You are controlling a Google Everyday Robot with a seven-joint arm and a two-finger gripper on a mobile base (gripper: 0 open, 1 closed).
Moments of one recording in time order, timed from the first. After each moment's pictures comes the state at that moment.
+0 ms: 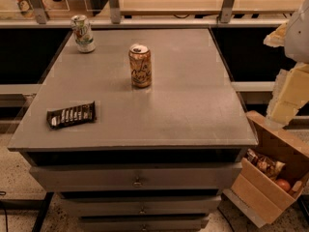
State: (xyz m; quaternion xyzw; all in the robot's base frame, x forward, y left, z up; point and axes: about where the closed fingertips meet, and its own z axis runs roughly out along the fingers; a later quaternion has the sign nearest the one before) arm 0.438 -0.216 0.977 -0.60 0.78 -0.04 0.16
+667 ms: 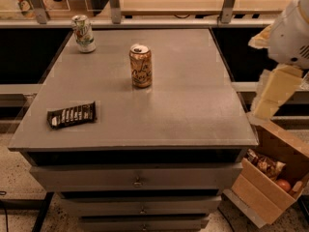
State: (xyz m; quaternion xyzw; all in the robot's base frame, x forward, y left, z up) arm 0.457 -0.200 0.964 -0.61 0.77 -0.01 0.18
